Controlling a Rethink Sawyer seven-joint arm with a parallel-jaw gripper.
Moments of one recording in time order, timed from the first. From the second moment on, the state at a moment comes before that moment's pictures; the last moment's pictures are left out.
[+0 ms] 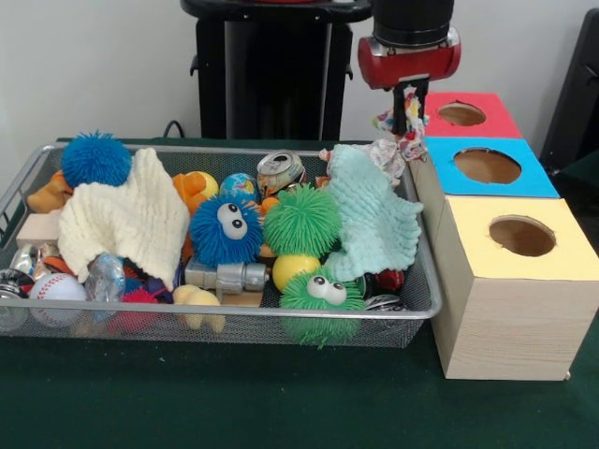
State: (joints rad) arm -0.17 -0.81 0.08 1.91 0.07 0.52 1.39
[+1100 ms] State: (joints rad) arm -0.02 -0.93 0.04 1.91 0.10 0.49 1.44
